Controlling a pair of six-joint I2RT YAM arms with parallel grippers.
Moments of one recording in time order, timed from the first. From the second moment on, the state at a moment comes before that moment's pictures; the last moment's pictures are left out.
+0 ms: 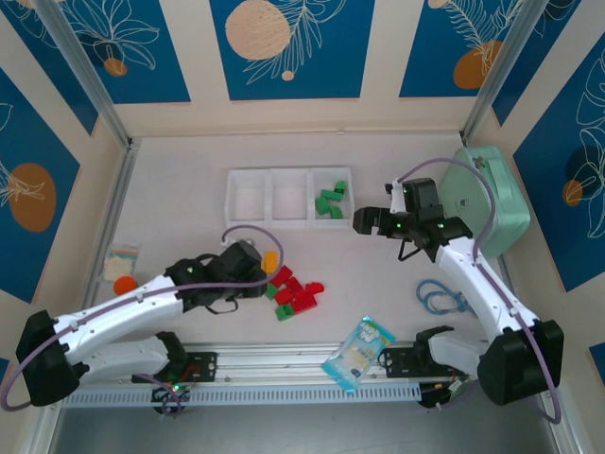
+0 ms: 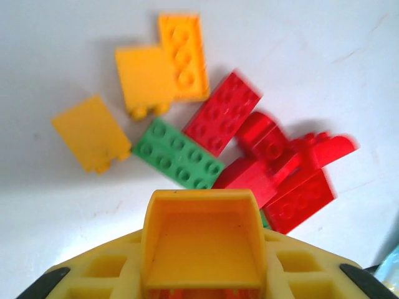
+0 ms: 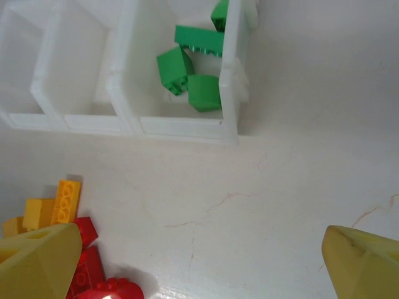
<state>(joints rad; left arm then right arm) -0.93 1.05 0.81 -0.76 -0.15 -0.86 0.25 1.12 0.91 -0.61 -0.23 0.32</state>
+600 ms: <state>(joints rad) -0.68 1.81 1.65 -0.82 -0.07 -0.43 0.23 0.85 0.73 -0.62 -0.38 0.42</state>
